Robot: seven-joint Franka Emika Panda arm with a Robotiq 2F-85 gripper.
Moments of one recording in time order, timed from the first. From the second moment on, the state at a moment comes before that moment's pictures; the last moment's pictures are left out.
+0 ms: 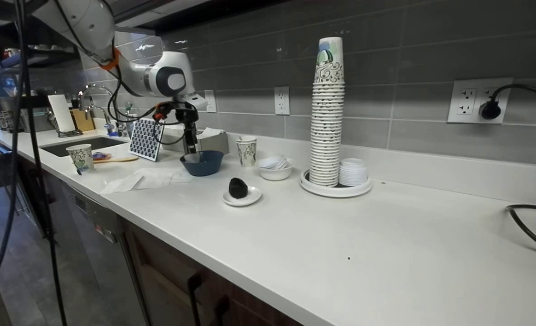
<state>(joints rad) 0.22 0.48 0.05 -1.66 0.04 2.31 1.00</state>
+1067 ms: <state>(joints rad) 0.19 0.69 0.01 -1.42 0.16 2.10 1.30</state>
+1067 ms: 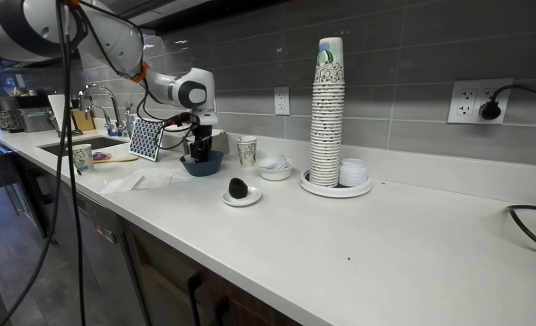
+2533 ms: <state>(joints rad) 0.13 0.64 0.03 -1.31 0.23 2.10 1.23</state>
